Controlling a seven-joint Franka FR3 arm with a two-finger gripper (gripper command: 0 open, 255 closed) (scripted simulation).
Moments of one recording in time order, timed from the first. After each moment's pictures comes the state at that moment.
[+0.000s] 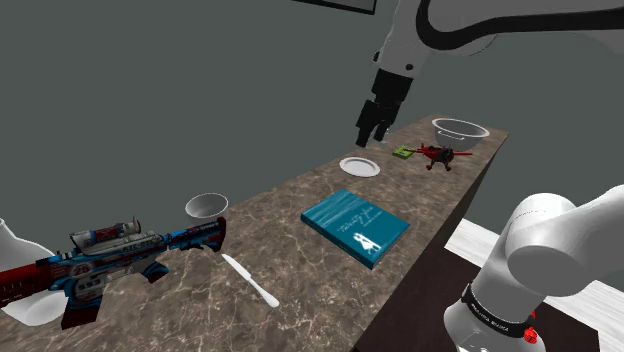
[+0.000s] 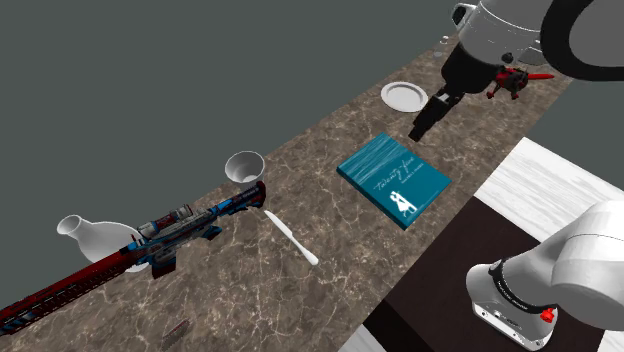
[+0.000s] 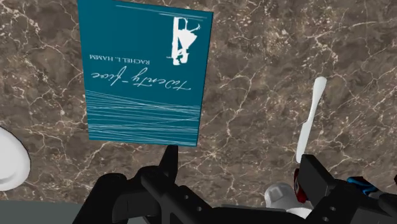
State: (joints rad) arm 0.02 -0.68 0.04 -2.38 0.15 1.81 -0.03
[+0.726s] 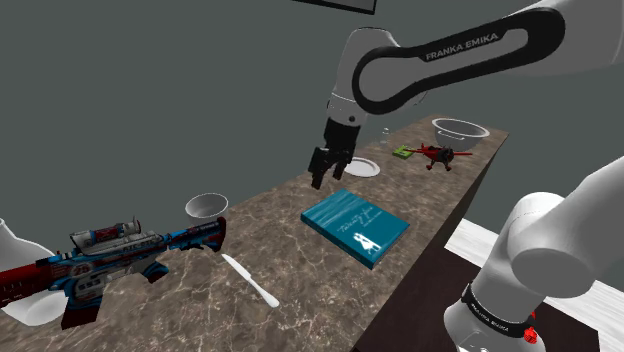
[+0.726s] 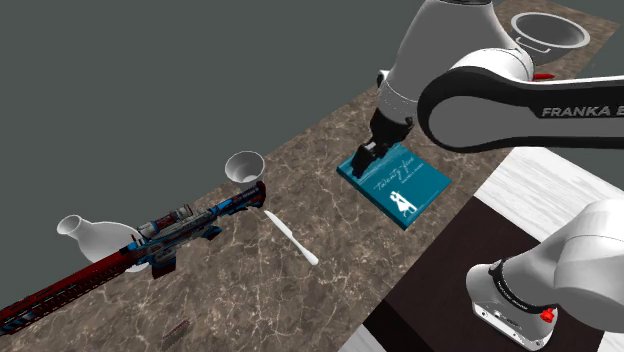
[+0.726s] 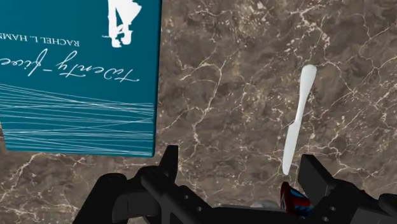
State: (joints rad) arm 0.08 -0.41 0.16 -2.43 0.23 2.12 0.07
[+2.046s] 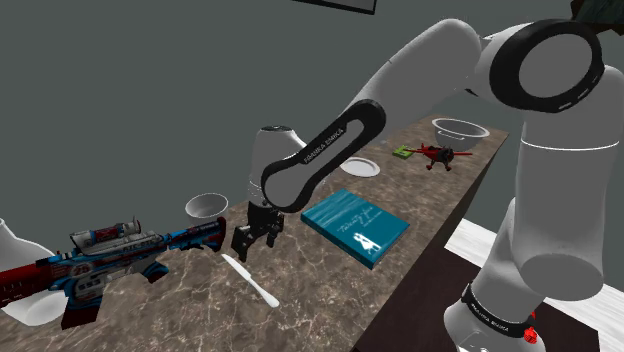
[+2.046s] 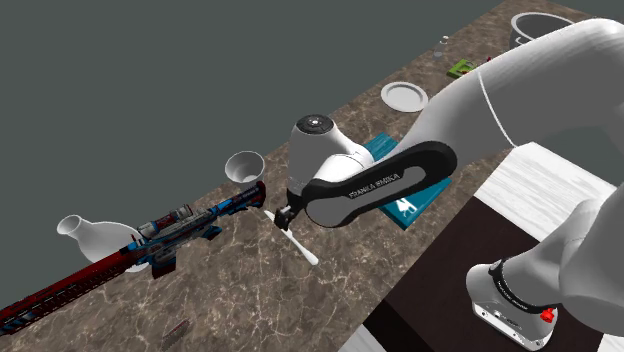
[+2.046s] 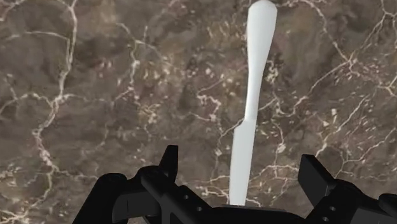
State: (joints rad) arm 0.21 0.30 0.29 -2.16 0.17 2.54 0.30
